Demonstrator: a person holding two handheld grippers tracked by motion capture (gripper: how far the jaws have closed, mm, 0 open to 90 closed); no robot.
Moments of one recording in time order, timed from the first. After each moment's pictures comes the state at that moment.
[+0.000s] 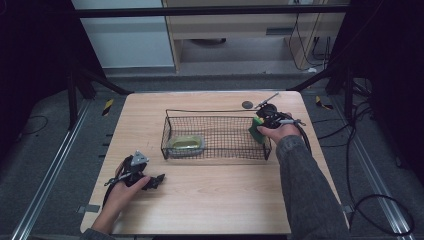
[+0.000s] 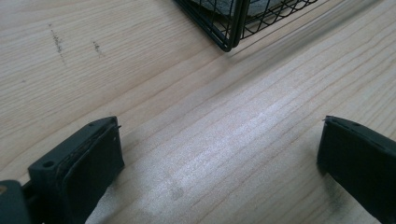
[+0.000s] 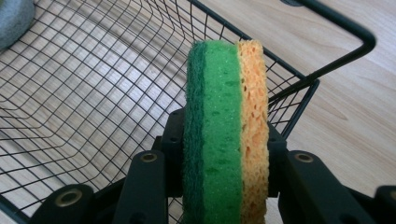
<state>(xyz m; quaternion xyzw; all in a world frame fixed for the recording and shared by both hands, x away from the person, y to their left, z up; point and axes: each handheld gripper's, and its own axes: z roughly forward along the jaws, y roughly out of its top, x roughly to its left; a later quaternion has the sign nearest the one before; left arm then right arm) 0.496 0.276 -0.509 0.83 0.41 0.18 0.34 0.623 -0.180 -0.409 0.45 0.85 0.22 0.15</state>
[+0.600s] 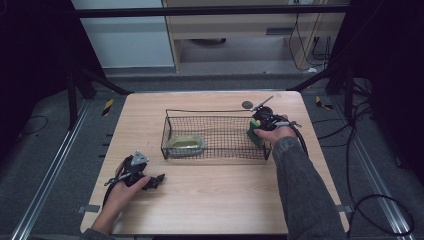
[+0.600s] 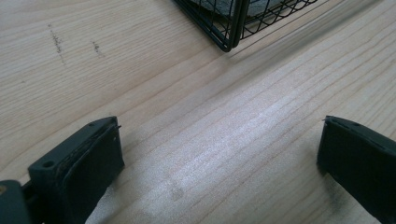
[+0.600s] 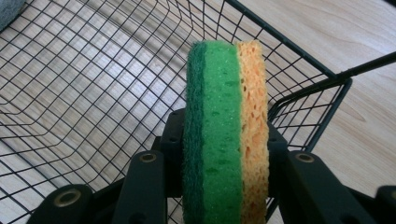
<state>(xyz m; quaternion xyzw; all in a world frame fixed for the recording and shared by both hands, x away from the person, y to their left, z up) 0.496 0.276 -0.509 0.83 0.41 0.18 0.34 0.625 -0.171 -0.421 0.44 0.86 0.20 0.14</state>
